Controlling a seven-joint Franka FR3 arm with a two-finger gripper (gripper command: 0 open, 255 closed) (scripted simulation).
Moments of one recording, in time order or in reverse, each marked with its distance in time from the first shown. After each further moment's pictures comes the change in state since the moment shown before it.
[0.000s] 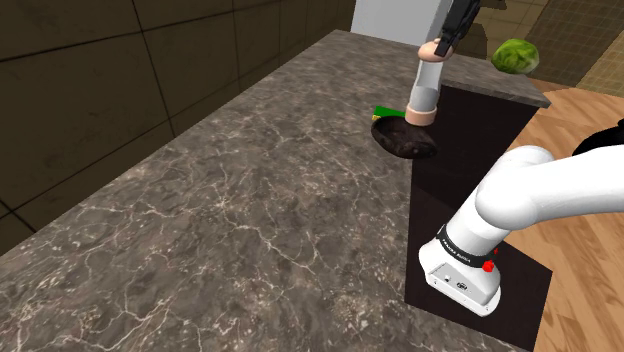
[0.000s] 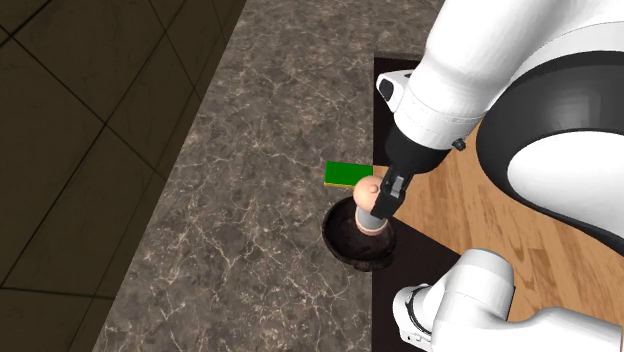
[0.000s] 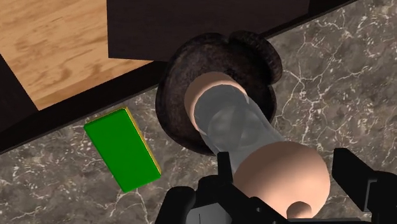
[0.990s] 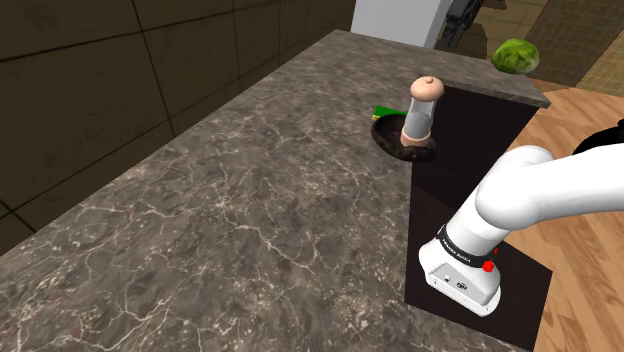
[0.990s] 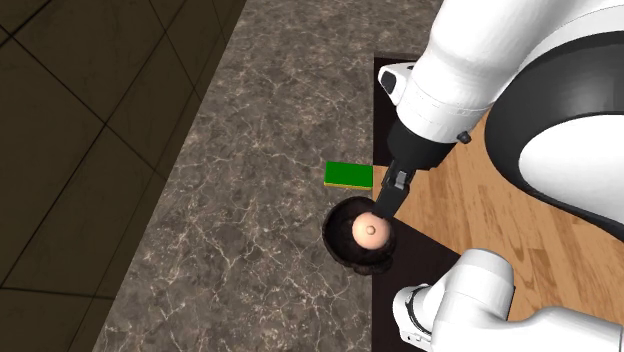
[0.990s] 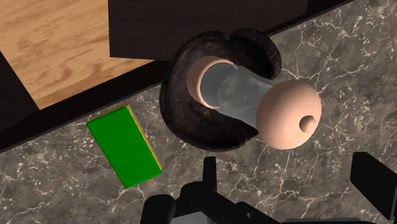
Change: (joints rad) arm 0.002 0.017 -0.002 0.040 0.001 -0.022 0.001
